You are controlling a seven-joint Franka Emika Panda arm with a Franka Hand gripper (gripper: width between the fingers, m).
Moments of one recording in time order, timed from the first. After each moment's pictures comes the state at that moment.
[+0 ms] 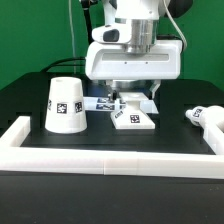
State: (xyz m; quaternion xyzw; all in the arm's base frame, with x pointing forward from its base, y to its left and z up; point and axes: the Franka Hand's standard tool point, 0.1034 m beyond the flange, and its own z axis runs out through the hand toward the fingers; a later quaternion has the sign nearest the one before) arm 0.425 0.004 0.048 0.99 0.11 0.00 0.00
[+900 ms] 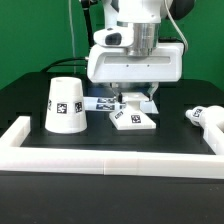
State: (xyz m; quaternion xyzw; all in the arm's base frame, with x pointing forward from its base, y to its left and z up) arm 0.426 0.007 0.046 0.99 0.11 -0.01 0.00
